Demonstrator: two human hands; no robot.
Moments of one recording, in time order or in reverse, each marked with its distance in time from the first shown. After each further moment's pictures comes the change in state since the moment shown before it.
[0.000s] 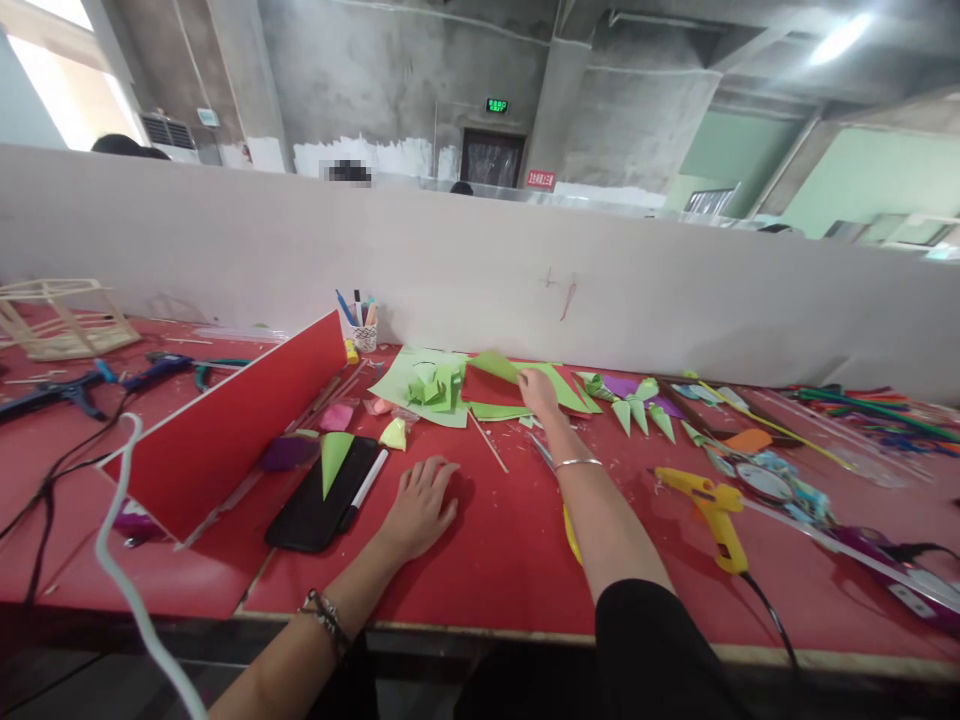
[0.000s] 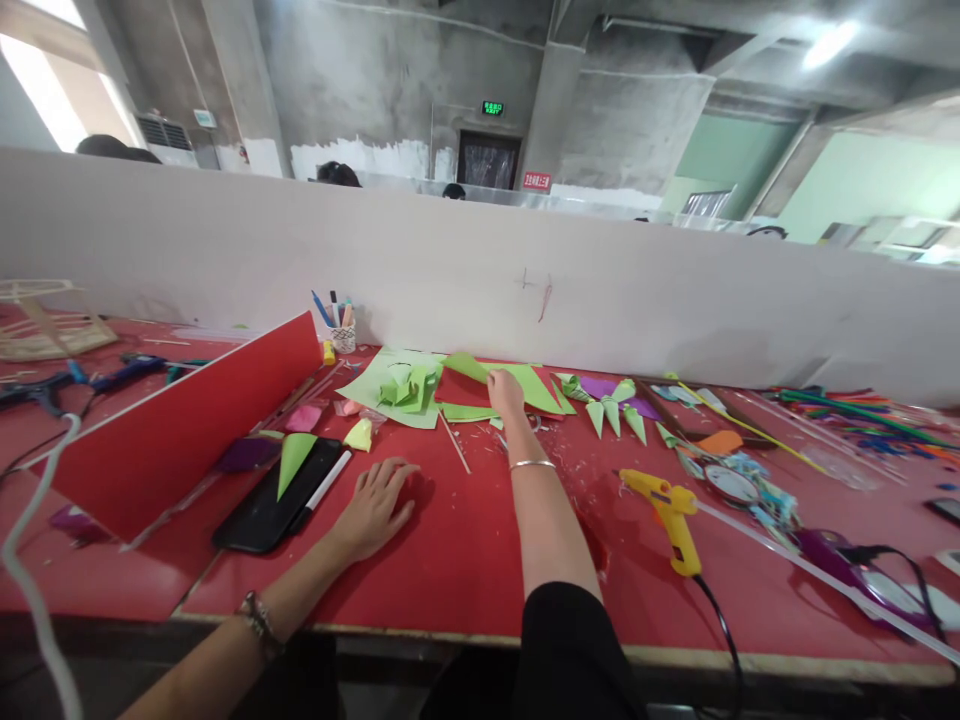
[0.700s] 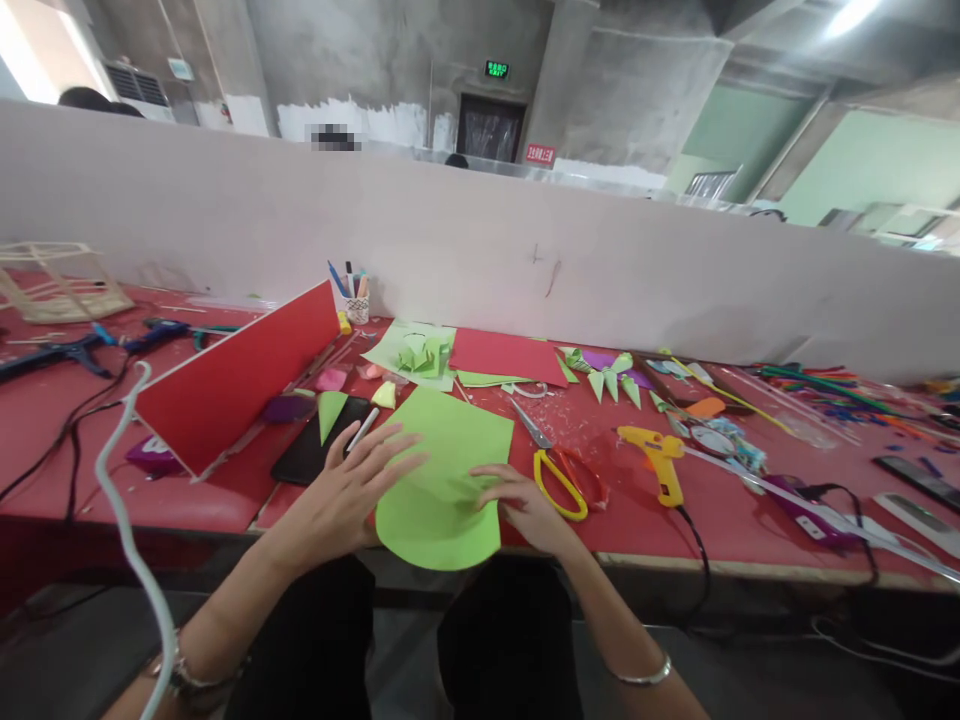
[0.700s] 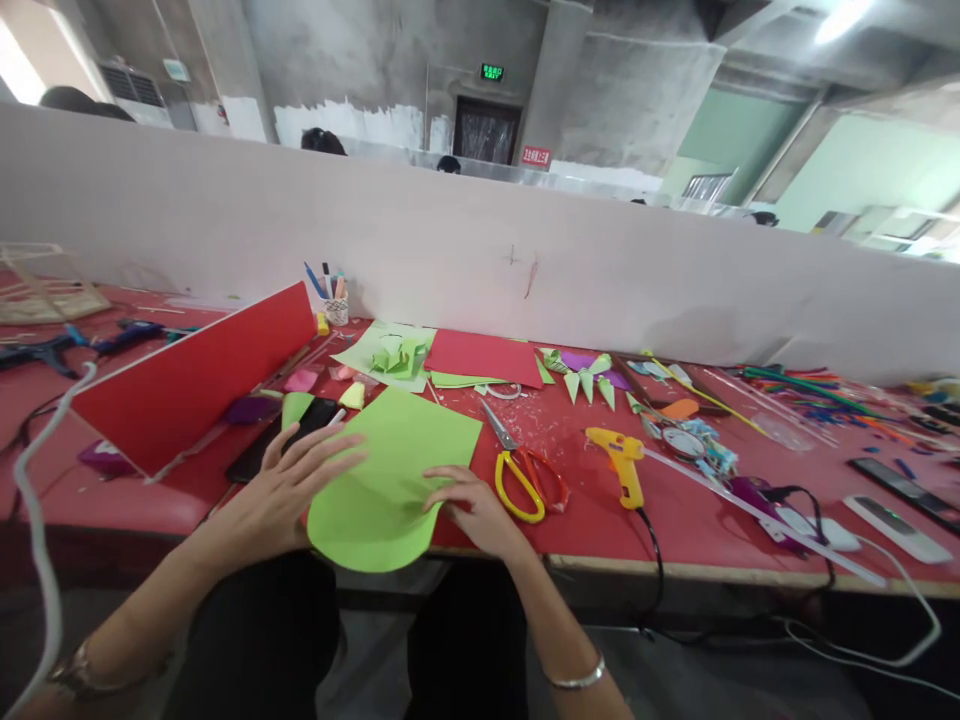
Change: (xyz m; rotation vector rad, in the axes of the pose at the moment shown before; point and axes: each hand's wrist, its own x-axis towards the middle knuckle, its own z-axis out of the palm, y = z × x) left_hand -0.067 0.025 -0.117 0.165 0.113 0.388; right_hand -0.243 -0.029 -0.043 0.852 -0.366 -0.429
